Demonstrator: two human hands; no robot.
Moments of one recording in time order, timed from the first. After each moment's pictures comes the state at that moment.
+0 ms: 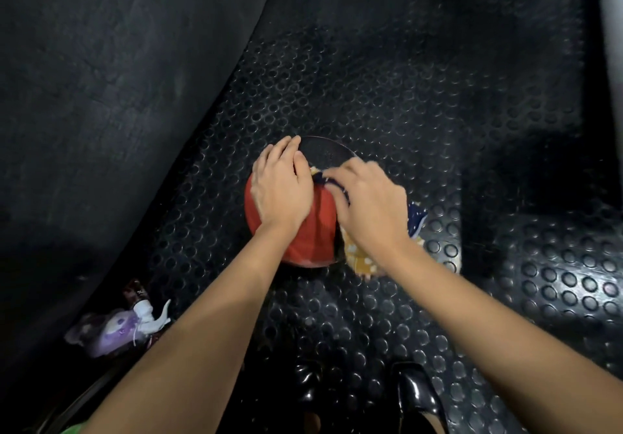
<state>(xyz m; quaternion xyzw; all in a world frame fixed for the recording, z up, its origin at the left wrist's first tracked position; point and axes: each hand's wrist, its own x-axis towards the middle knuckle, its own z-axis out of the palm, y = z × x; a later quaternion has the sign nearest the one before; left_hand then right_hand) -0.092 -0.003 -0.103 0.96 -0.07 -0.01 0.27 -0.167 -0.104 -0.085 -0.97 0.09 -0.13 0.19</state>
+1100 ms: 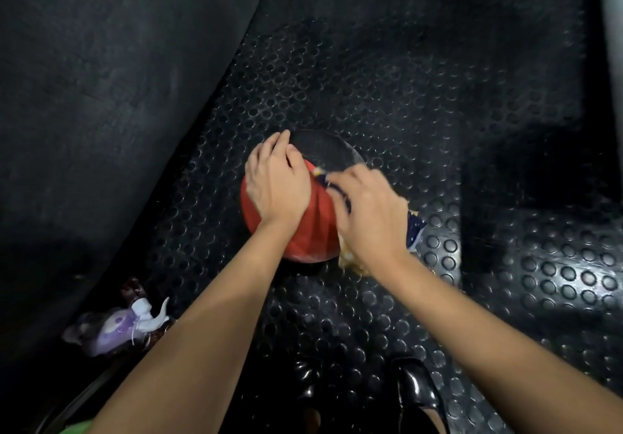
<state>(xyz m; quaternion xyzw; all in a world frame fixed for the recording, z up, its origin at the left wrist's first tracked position) -0.090 -0.005 -0.106 0.96 -0.02 0.01 0.28 -0.179 -0.096 -0.091 -0.96 0.13 -0.15 0.21</state>
